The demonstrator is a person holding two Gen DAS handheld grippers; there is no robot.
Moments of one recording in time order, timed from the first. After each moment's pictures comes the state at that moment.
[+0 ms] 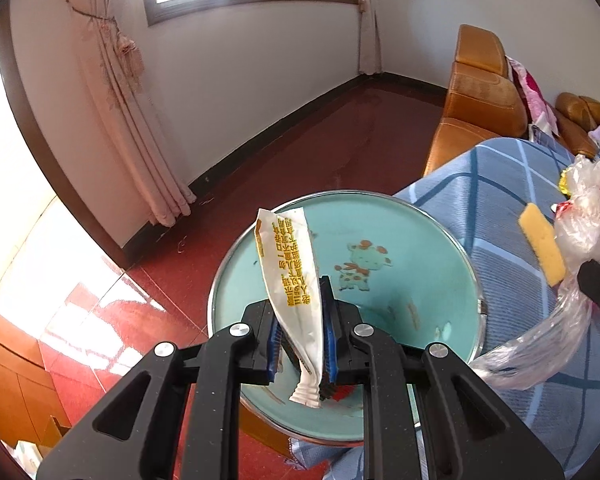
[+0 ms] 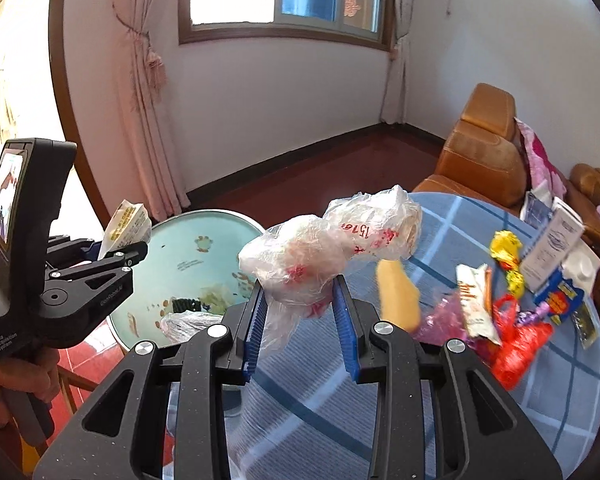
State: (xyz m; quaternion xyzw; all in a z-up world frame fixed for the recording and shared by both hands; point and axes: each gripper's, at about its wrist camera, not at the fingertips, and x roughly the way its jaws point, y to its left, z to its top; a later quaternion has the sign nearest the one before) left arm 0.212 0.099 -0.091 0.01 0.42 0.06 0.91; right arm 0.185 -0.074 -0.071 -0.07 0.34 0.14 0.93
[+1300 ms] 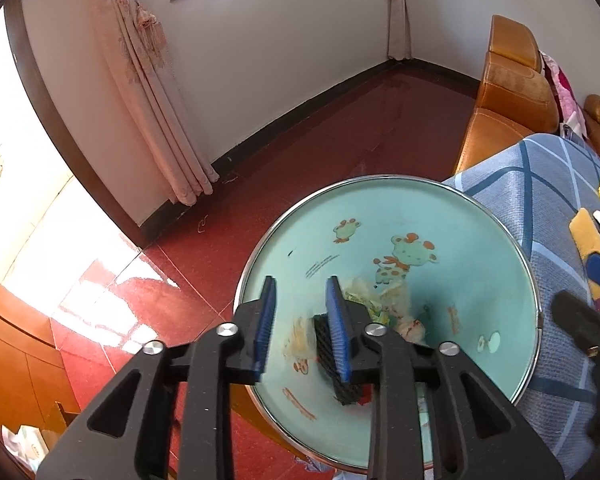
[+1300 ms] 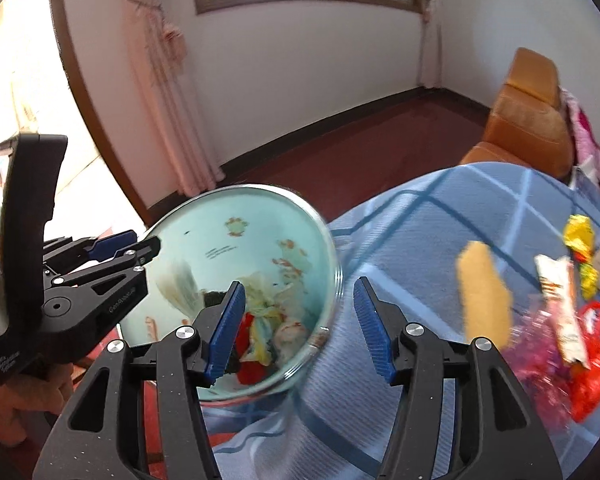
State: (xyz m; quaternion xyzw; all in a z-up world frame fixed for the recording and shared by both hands) left arm 0.236 0.115 -0.114 0.01 0.45 0.10 0.89; right arm 0.229 -0.049 -0.103 -0.04 0.40 0.19 0.90
